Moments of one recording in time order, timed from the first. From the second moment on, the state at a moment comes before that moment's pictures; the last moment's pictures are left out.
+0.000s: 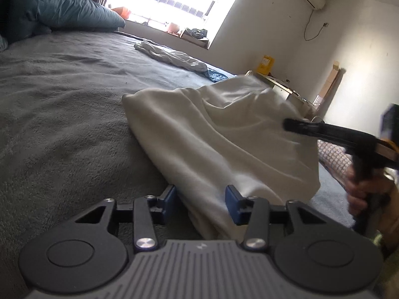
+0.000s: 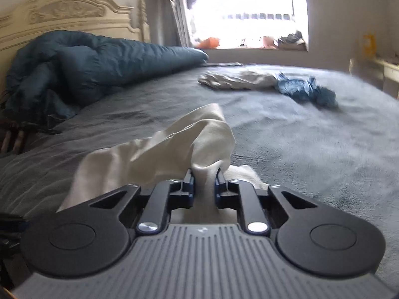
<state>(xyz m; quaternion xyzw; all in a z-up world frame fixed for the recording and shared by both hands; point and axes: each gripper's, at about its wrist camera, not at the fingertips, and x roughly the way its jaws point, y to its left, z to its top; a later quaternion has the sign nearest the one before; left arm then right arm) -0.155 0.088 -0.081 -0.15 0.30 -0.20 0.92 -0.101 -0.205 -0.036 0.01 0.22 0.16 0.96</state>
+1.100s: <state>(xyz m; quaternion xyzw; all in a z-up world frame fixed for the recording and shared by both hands) -0.096 0.090 -0.034 -0.18 0.24 -0.16 0.94 -0.231 -0.167 -0.044 0.00 0.21 0.35 0.91</state>
